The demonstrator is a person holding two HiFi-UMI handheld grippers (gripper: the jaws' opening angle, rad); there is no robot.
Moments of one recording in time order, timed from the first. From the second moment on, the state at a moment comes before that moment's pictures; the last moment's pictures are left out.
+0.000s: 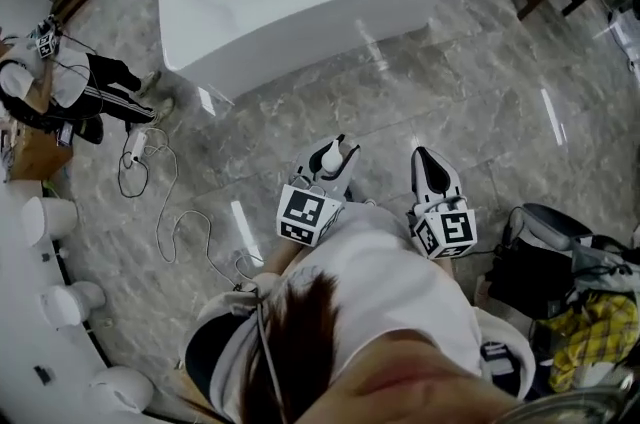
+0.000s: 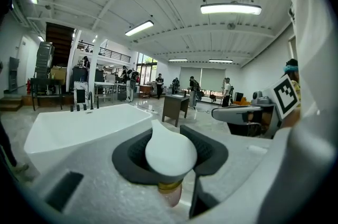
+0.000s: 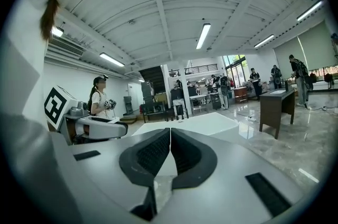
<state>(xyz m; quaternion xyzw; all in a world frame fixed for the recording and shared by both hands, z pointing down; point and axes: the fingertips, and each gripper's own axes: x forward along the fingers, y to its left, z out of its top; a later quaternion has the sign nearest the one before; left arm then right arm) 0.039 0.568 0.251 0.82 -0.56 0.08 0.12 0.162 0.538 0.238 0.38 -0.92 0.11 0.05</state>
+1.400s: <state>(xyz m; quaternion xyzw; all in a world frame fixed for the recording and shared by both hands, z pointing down) -0.051 0.465 0.255 0.80 -0.58 0.08 0.13 0.091 0.426 0.248 0.39 -0.91 0.12 0.06</state>
